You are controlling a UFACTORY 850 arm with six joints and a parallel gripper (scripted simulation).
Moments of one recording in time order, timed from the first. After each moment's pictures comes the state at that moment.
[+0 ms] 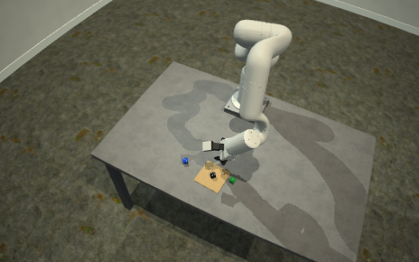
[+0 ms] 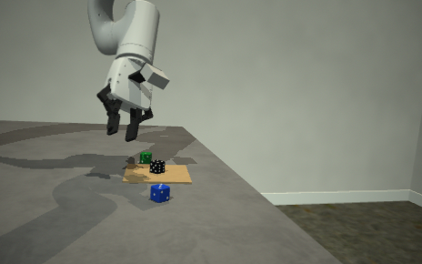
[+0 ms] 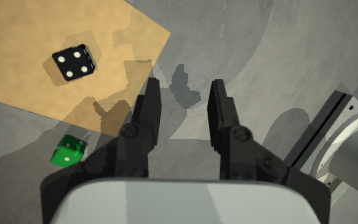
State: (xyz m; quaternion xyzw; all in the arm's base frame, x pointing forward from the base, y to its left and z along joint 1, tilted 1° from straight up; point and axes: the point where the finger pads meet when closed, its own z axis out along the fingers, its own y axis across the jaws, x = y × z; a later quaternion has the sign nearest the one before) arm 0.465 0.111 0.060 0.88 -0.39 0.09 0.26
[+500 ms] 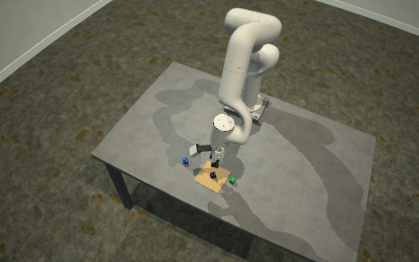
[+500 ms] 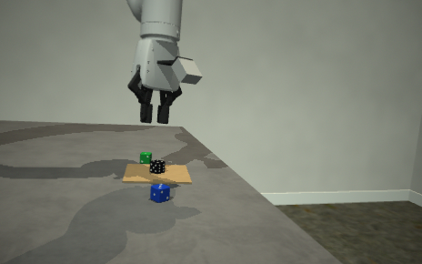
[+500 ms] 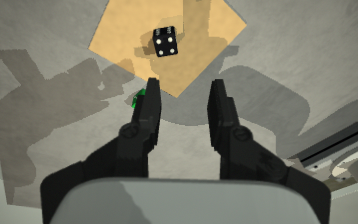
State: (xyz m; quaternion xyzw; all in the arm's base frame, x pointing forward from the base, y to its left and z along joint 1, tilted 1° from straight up) arm 0.530 0.130 0.091 0.92 -0.39 0.01 0.06
